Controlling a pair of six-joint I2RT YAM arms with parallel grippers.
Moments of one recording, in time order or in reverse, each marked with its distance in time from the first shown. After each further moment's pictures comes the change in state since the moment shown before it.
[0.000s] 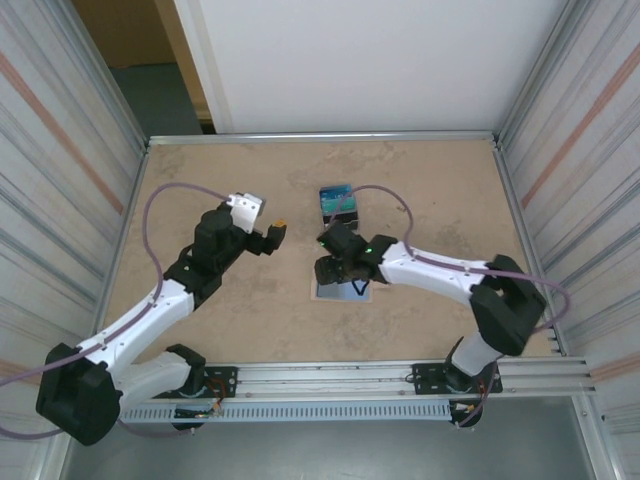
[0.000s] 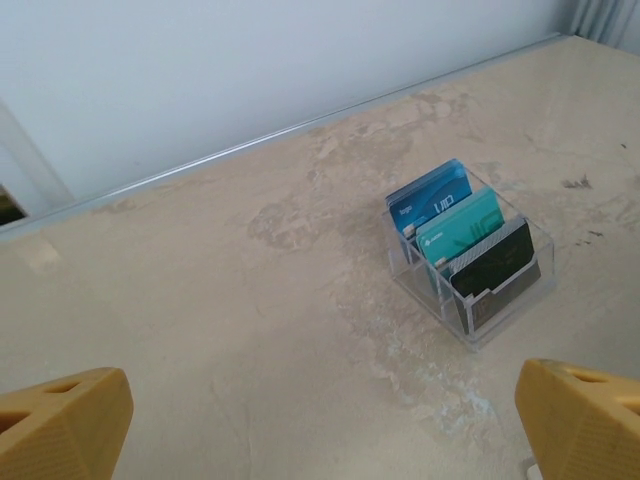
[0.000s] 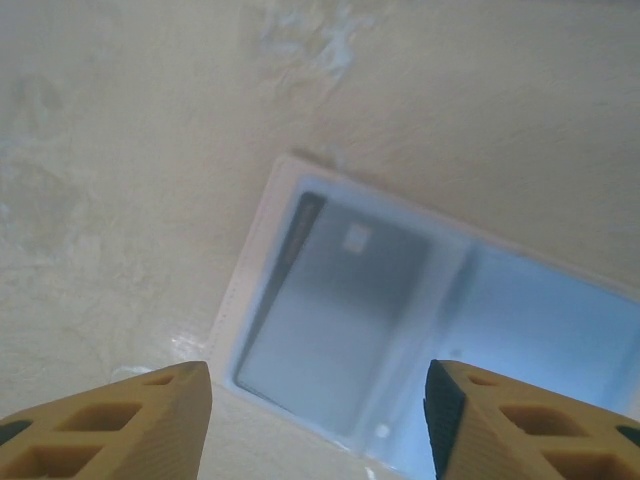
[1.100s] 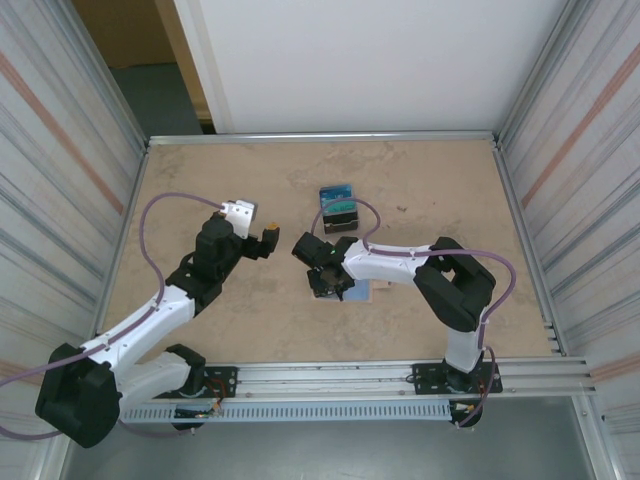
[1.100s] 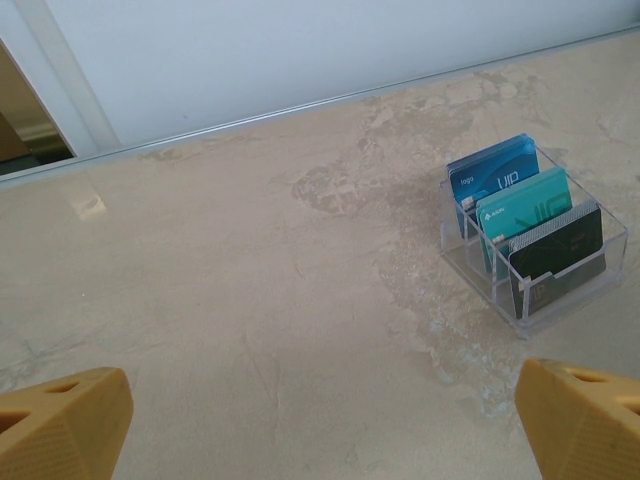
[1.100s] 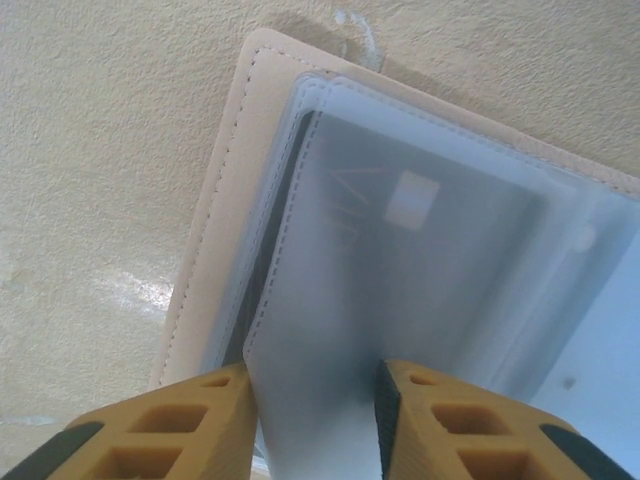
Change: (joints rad) left arm 0.005 -0.003 -0.067 0.037 -0.105 -0.066; right arm 0.047 0.247 0.126 -0.108 0.018 0.056
